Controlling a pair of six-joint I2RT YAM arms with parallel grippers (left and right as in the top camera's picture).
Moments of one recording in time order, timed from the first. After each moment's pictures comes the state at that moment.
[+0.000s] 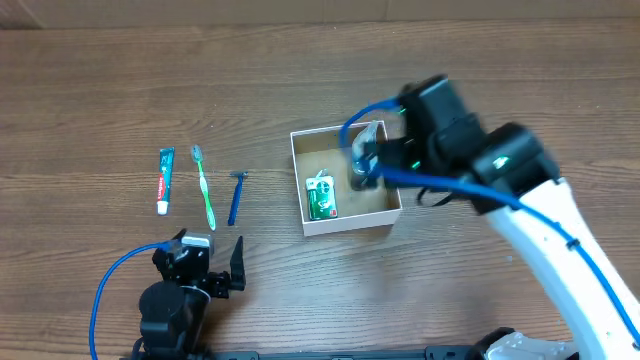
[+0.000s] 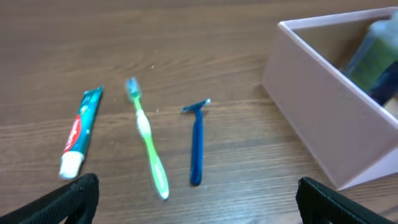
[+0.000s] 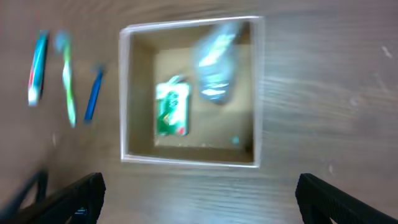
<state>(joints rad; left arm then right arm) -0.07 0.03 0.15 -0.51 0.07 0.01 0.51 1.46 1.63 -1.27 -0.02 0.47</state>
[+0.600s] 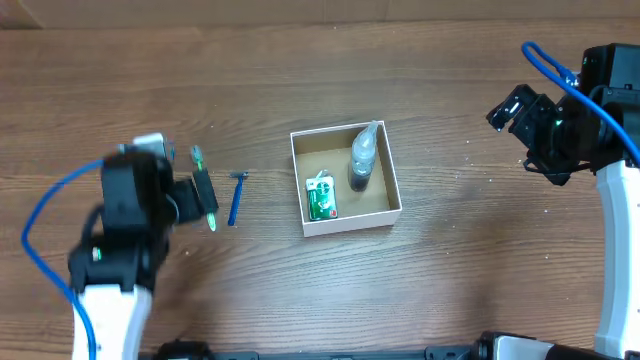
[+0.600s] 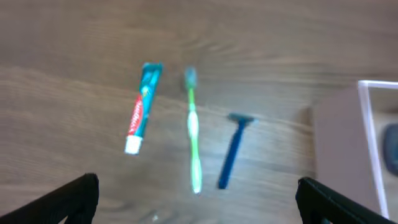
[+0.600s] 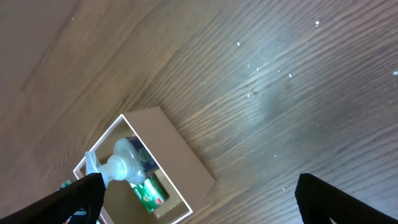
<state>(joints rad) 0.01 1.00 0.98 -0.83 -0.08 -0.19 -0.14 1.46 1.63 -1.29 -0.22 0.57</state>
